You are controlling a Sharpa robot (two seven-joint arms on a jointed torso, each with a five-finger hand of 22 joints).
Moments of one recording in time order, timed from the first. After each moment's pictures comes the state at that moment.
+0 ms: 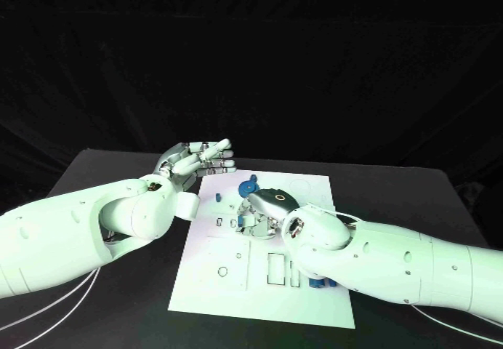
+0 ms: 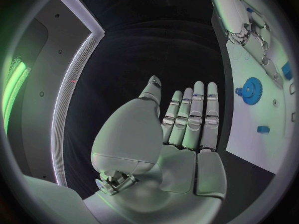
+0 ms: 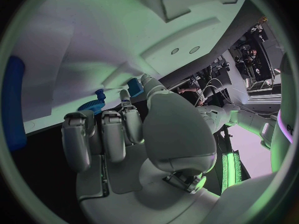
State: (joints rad) left arm 1.22 -0.93 0.02 1.66 0.05 -0.39 0.35; left_hand 1.39 0.01 -0.04 0.13 0.05 0.93 0.23 0.11 0.07 1.01 0.18 0.10 0.07 1.07 0.13 0.15 0.12 0.18 0.88 0.27 0.26 0.08; right arm 1.18 -0.49 -0.13 1.48 -1.62 -0.41 -0.30; right_hand 1.28 -0.13 0.12 0.18 0.25 0.97 0.15 0.10 0.16 1.39 0.07 1.38 1.31 1.46 -0.01 1.54 1.31 0.01 1.47 0.09 1.54 1.31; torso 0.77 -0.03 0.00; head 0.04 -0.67
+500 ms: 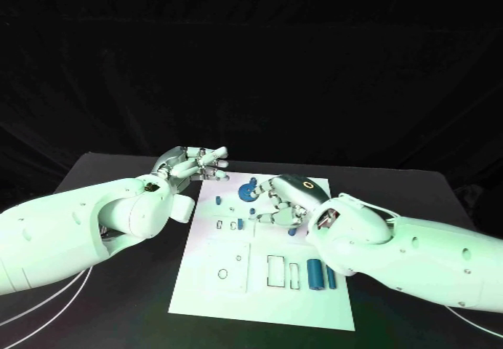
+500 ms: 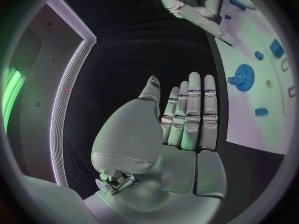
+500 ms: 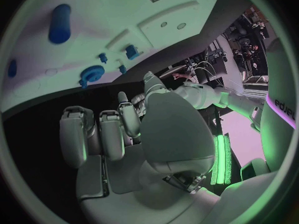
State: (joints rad) left arm 1.22 -0.94 0.02 1.60 -0.09 -0.39 0.25; left_hand 1.37 0.03 -0.07 0.14 0.05 1.05 0.17 0.16 0.09 1.21 0.10 0.17 0.12 1.32 0.05 0.28 0.21 0.18 1.06 0.19 0.35 0.12; right arm 1.24 -0.67 -0.13 1.65 -1.54 -0.53 -0.20; right_hand 1.35 -0.14 0.03 0.28 0.24 0.93 0.17 0.11 0.15 1.33 0.08 1.33 1.31 1.47 0.01 1.48 1.31 0.04 1.46 0.12 1.42 1.31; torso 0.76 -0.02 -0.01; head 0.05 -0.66
